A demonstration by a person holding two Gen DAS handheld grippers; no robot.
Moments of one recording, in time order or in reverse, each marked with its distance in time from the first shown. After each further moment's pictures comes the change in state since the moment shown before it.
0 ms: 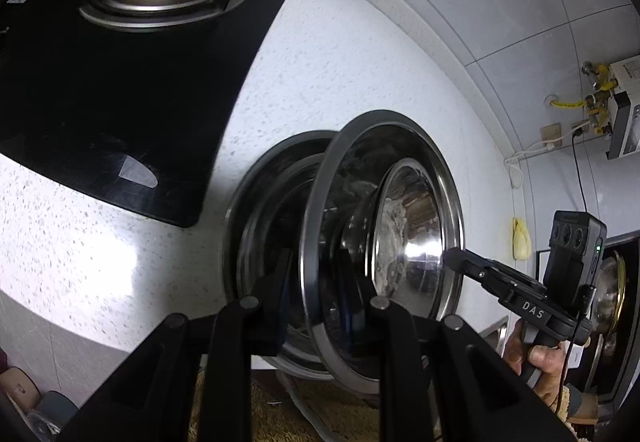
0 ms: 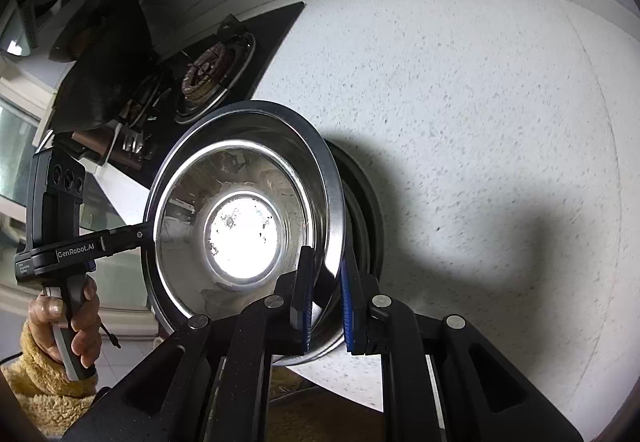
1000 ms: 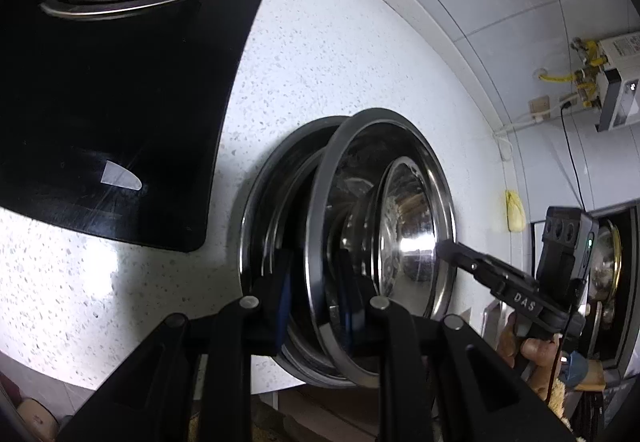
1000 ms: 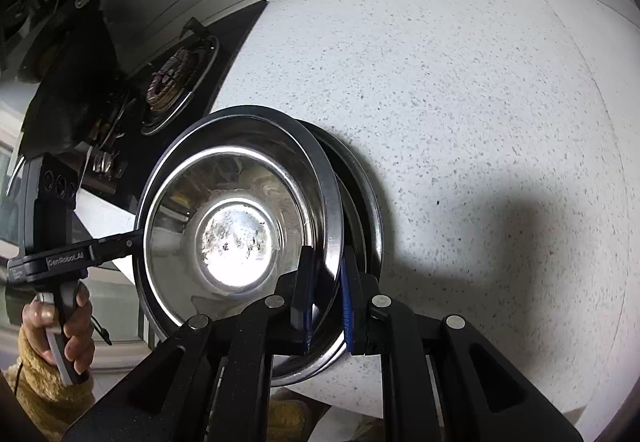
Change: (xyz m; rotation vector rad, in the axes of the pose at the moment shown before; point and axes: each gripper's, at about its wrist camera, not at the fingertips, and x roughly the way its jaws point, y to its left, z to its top) left arm 0.028 0.010 0.012 0.076 0.052 -0.056; right arm 0.018 -0.003 -0.013 0.076 -0.052 -0.056
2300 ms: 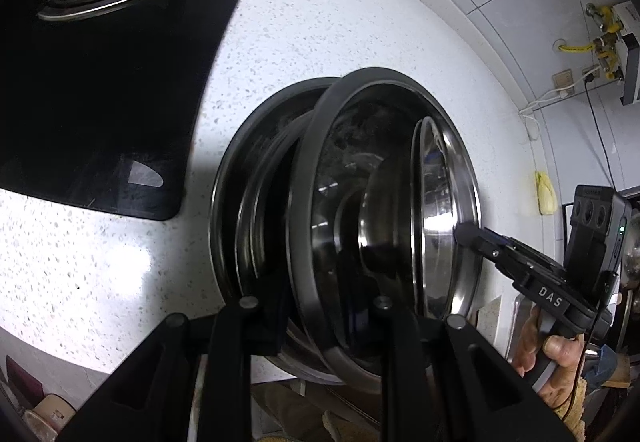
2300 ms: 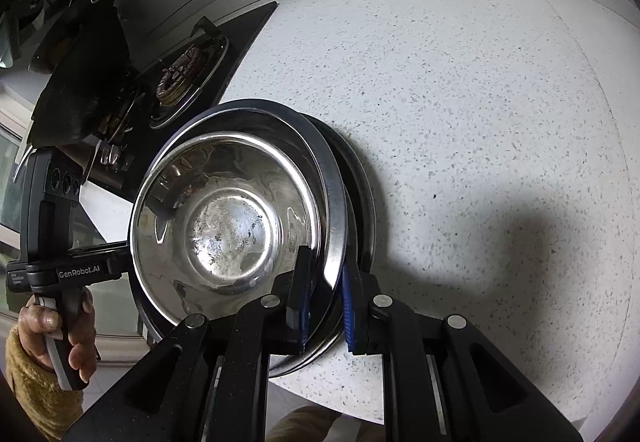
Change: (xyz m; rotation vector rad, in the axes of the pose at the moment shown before) left arm 0.028 -0.036 -0.022 0.049 0.032 0.137; right arm 0.000 -0.010 -0.011 -0.022 -0.029 0.016
